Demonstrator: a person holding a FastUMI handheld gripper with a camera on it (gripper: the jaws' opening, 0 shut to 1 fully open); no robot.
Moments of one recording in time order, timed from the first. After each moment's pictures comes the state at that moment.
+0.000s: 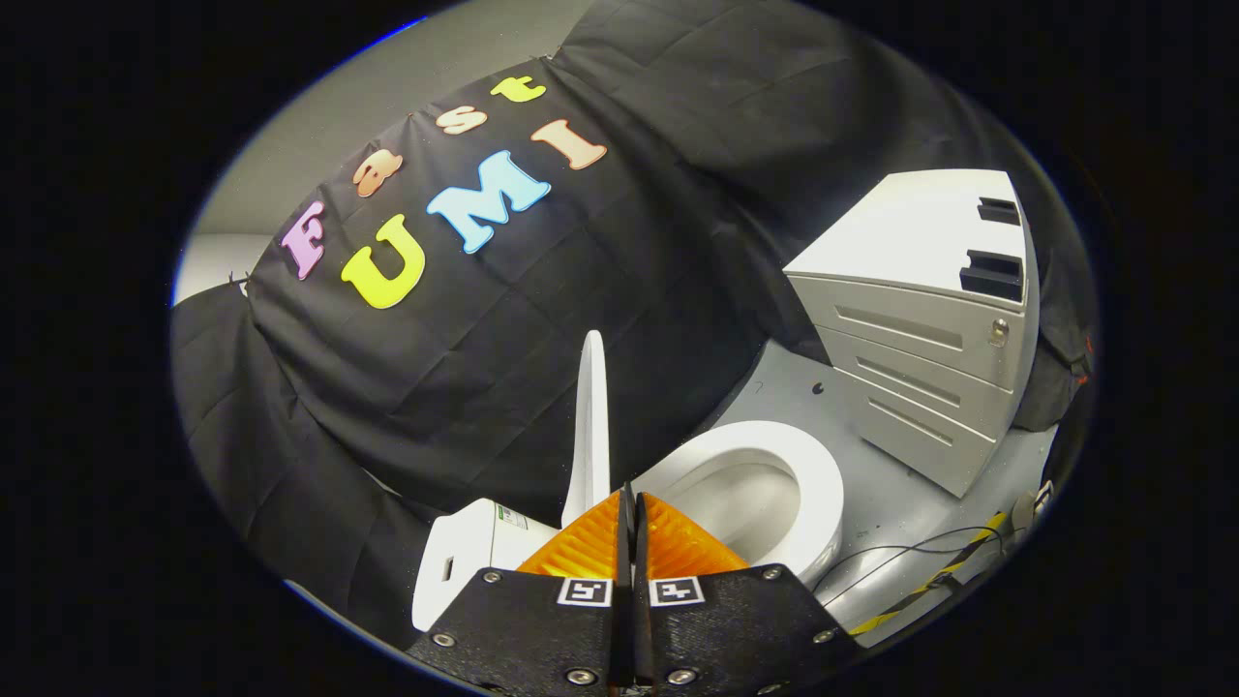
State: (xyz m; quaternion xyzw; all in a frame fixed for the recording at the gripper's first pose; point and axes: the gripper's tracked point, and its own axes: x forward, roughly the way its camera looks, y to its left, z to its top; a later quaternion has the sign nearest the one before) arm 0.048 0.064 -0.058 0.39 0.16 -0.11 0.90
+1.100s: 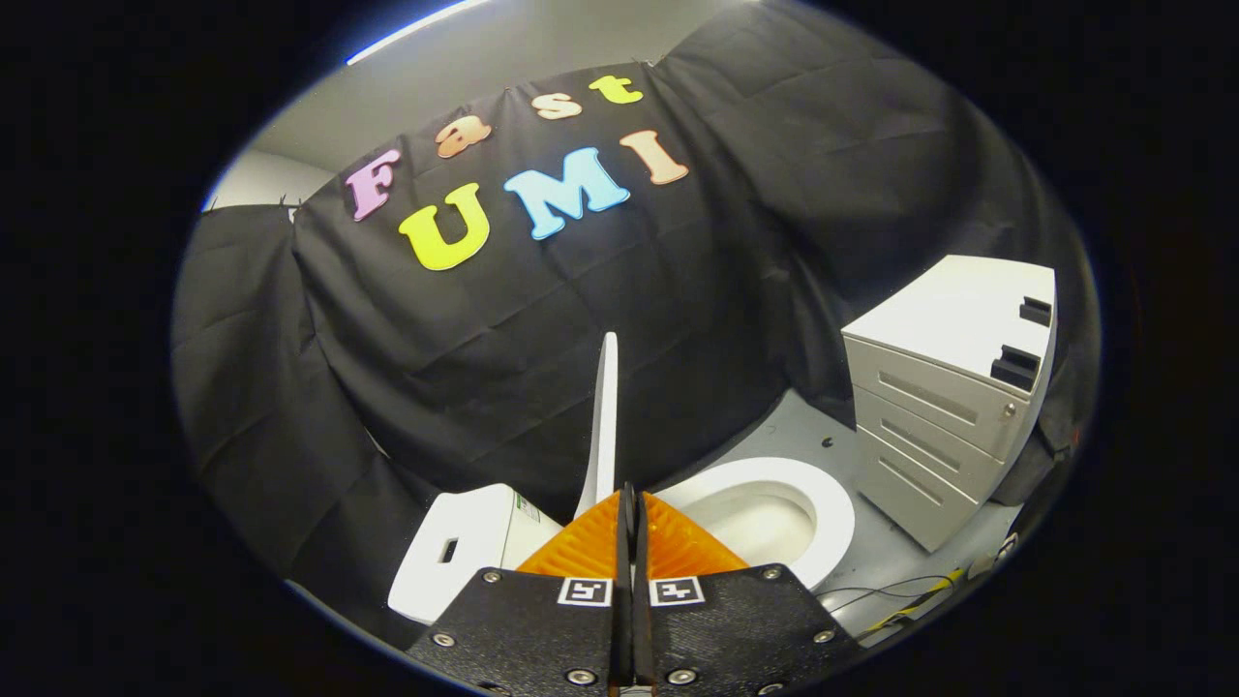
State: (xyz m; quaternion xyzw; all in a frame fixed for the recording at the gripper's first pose) arm 0.062 0.122 0.002 0.27 0.14 -0.08 0.95
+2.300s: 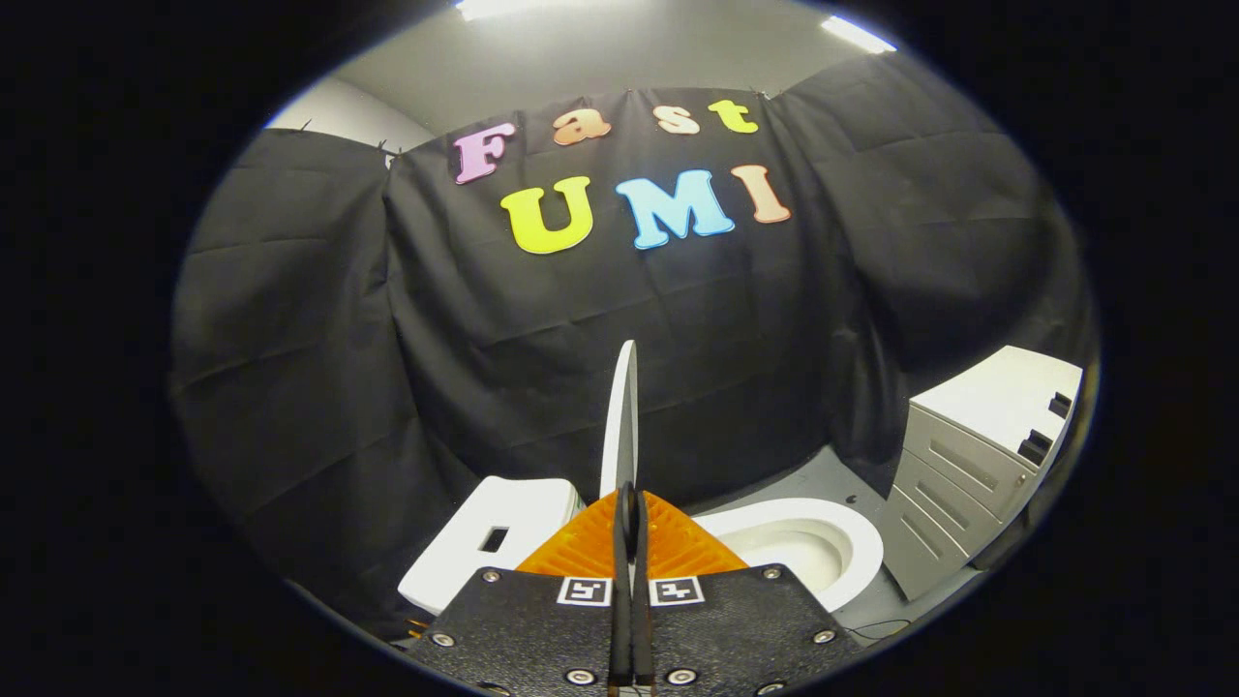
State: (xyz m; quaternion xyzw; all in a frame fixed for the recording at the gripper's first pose) arm 0.073 0.227 0.060 0.16 0.10 -0.01 0.98
